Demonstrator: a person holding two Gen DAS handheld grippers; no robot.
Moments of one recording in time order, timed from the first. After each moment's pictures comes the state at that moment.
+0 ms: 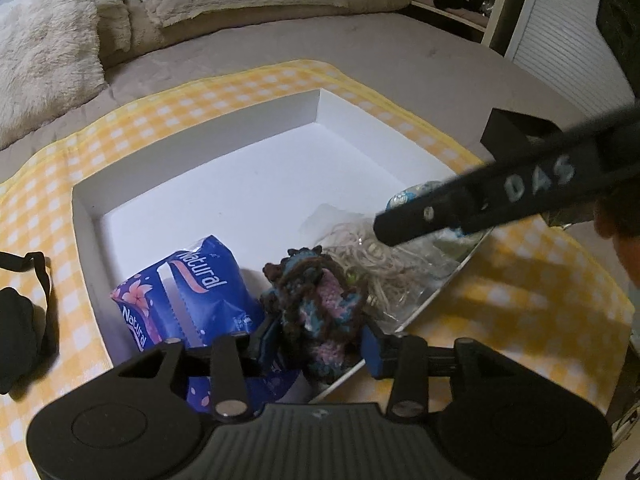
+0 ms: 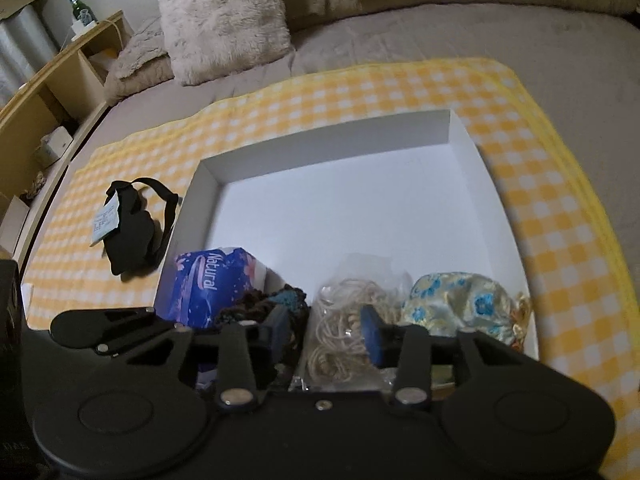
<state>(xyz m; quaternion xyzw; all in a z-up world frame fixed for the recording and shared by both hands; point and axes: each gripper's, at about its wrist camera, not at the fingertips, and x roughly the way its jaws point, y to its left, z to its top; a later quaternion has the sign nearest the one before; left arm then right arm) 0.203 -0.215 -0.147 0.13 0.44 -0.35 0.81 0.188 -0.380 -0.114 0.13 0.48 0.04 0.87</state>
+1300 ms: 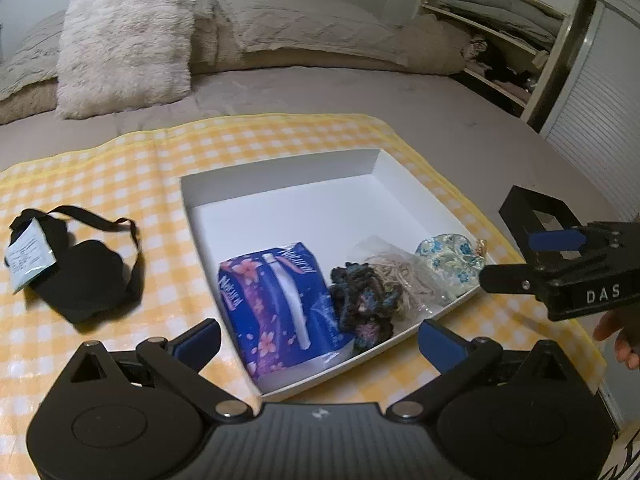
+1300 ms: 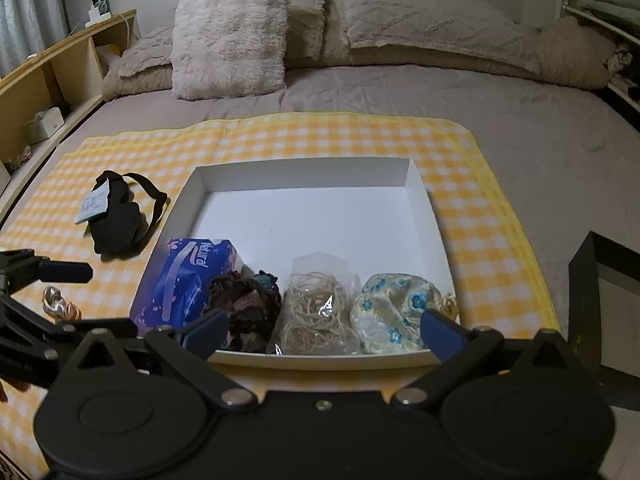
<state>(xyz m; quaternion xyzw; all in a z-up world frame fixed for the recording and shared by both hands) 0.172 -0.134 -0.089 0.04 0.42 -0.29 0.86 0.120 -0.364 -0.076 0.03 0.42 -0.01 0.91</state>
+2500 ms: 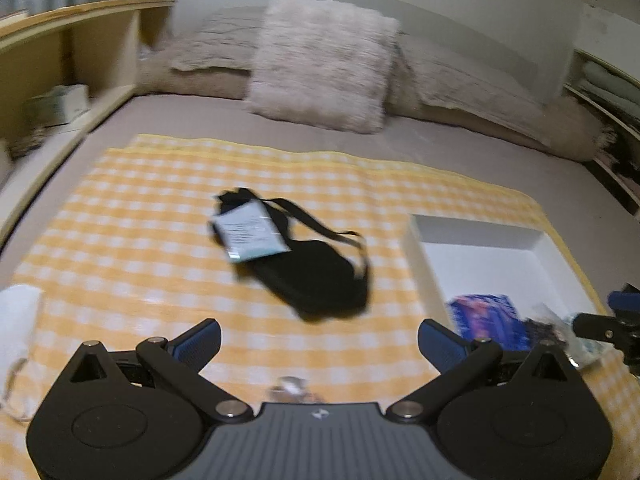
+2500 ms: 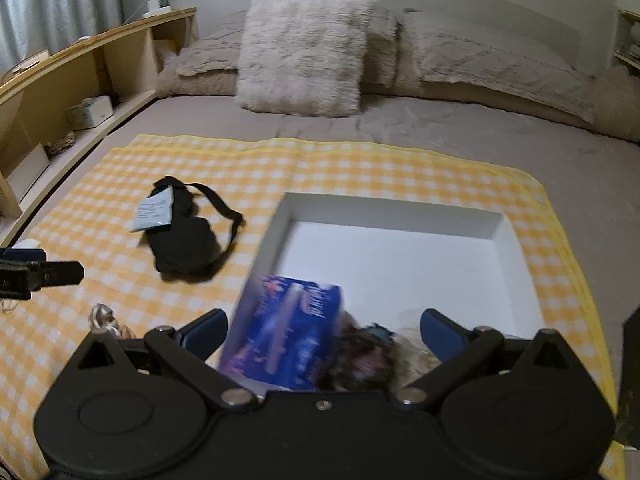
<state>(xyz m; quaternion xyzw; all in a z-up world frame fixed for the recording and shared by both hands) 0.183 0.035 -0.066 -0.03 0.39 -0.09 0.91 0.156 -0.263 -0.063 0.00 0.39 0.05 0.92</state>
